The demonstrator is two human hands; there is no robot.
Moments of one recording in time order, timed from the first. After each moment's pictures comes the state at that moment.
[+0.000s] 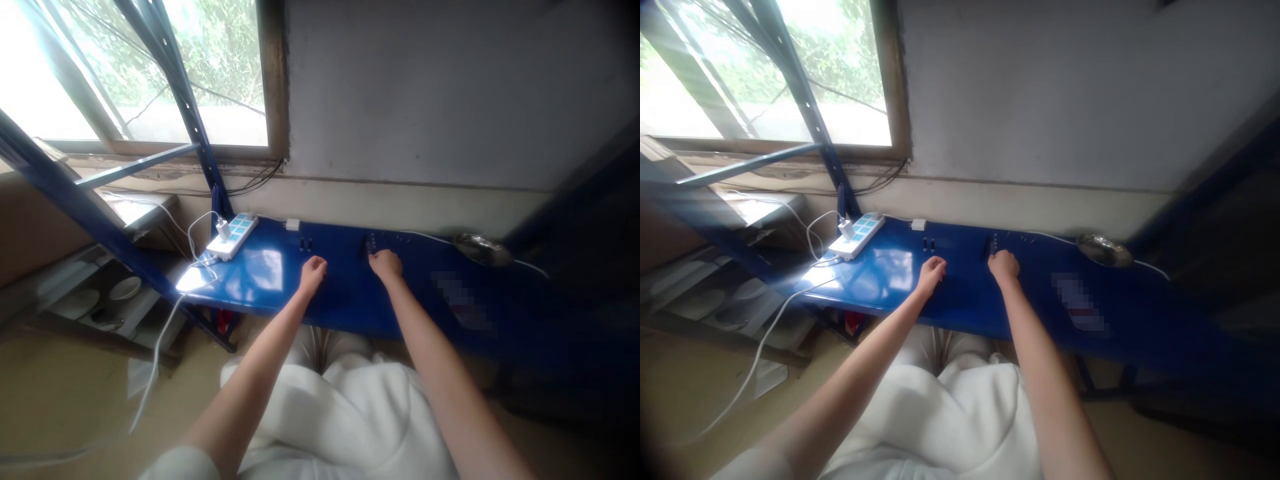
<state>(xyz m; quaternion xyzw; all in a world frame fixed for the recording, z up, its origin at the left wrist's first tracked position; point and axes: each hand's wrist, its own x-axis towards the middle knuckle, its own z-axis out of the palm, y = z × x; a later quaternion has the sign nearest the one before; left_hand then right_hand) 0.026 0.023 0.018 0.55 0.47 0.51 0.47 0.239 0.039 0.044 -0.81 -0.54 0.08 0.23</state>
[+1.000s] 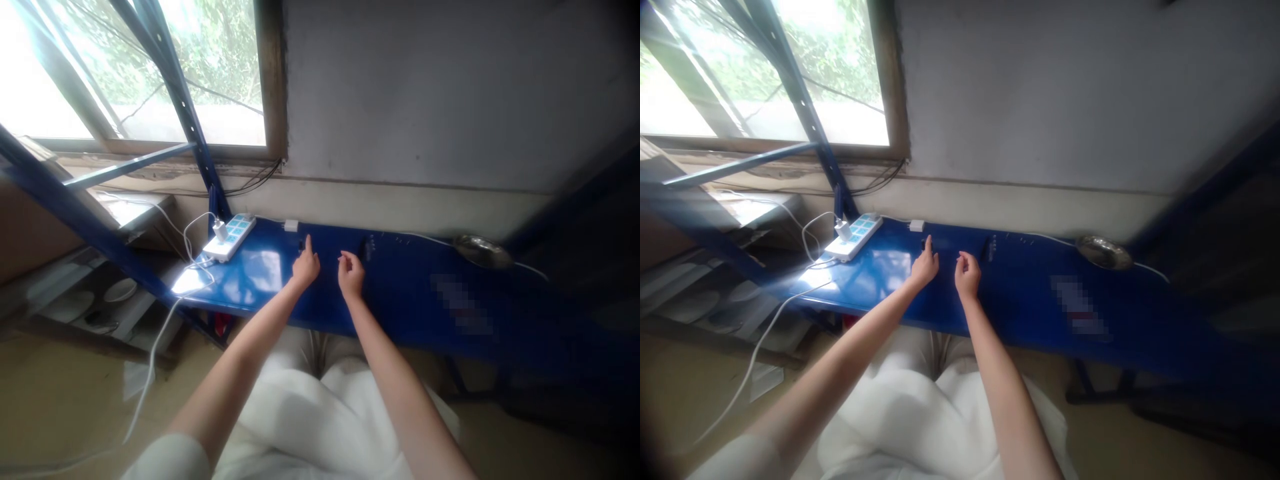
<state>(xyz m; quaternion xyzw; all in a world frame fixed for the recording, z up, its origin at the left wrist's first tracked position) 0.018 0.047 0.039 0.66 0.59 0.40 0.24 0.139 0.012 0.021 -0.61 -0.54 0.09 0.57</state>
